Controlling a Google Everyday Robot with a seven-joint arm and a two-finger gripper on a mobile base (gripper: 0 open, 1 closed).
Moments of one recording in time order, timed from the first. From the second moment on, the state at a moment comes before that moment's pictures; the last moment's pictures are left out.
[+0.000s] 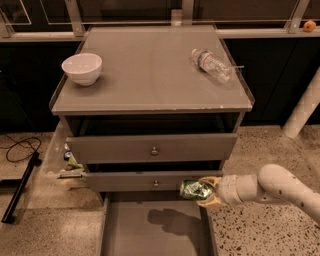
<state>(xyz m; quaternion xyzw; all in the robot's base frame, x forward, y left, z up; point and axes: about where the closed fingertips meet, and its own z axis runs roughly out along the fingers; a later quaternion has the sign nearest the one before) 0.507 -0.177 0.509 -0.61 0.68 0.19 0.37</state>
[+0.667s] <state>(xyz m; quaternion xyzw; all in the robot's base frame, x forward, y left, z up) 0.486 -0.150 0.588 -0.66 0.63 0.14 0.37</state>
